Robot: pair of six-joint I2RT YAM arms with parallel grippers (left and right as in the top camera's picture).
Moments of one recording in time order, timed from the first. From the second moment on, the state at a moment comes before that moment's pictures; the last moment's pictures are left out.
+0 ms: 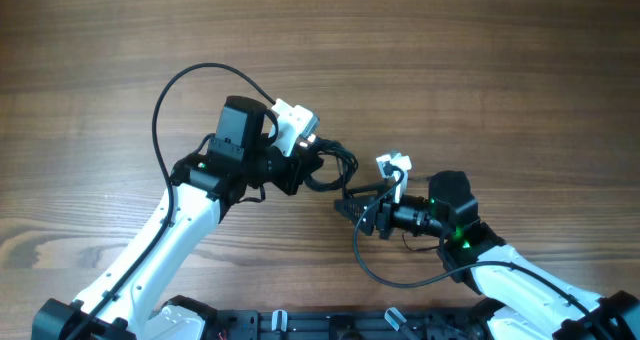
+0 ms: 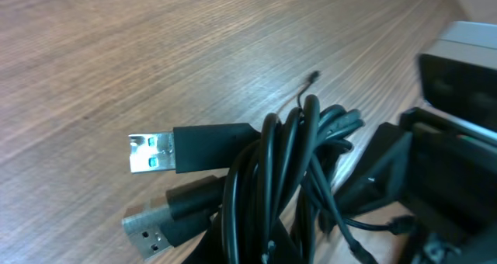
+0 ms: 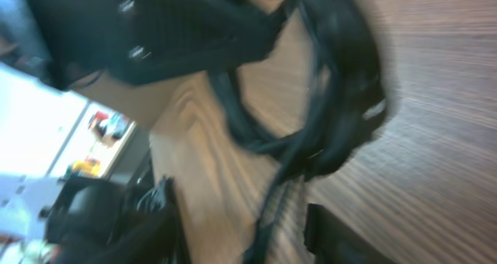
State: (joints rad) left arm -0.39 1.33 0.84 -0.42 0.58 0.00; right arm 0.49 1.24 0.22 0.65 -0.74 0.62
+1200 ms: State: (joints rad) left arm -0.40 1.26 0.84 -0.46 0.67 -0.02; right arm 0.49 1.25 0.22 0.89 -0.64 1.13
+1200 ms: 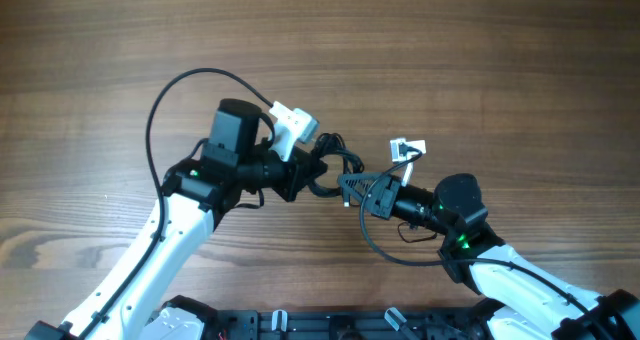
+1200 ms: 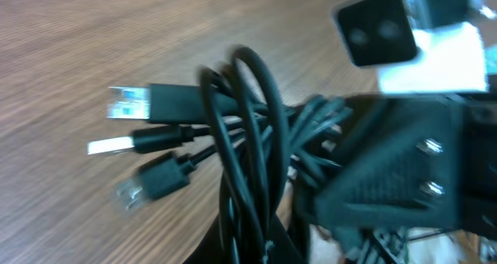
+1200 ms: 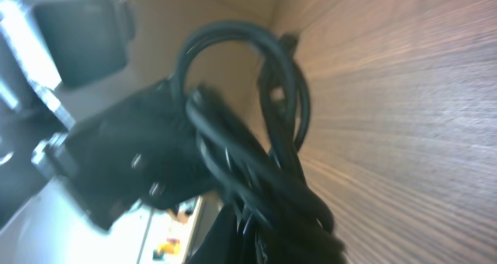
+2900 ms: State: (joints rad) left arm -0.17 1.27 0.84 -0.78 1.11 0.52; right arm 0.48 1.25 0.22 0.79 -0.61 0.69
